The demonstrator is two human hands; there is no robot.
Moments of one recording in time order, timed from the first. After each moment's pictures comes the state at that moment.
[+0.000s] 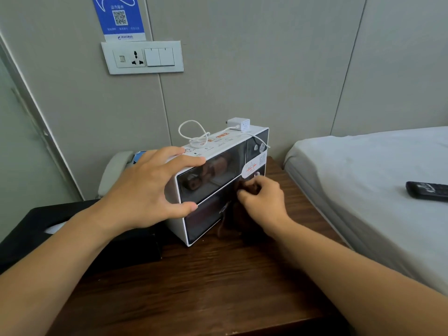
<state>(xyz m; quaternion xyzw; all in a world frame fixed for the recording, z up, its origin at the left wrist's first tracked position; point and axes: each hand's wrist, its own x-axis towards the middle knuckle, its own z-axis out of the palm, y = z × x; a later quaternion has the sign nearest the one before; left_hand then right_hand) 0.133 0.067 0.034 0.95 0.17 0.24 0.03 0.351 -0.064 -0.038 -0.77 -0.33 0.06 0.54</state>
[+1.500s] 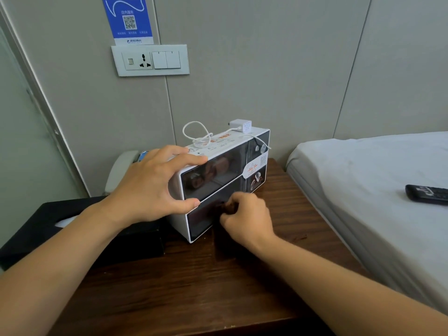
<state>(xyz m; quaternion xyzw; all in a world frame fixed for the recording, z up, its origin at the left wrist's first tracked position) 0.134 0.064 0.035 0.95 0.19 0.26 0.04 0.305 -0.072 -0.040 -0.83 -0.41 0.05 0.38</state>
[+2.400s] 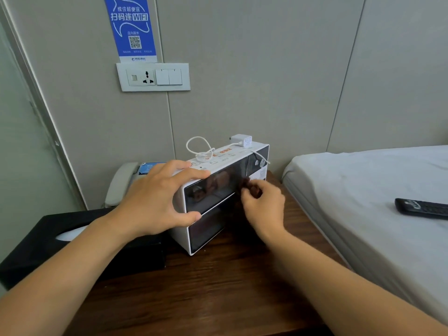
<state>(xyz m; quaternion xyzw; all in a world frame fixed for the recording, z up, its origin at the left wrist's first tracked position) 0.134 0.065 0.037 0.95 0.18 0.25 0.03 0.337 -0.065 -0.018 -0.76 -0.31 -0.03 0.57</state>
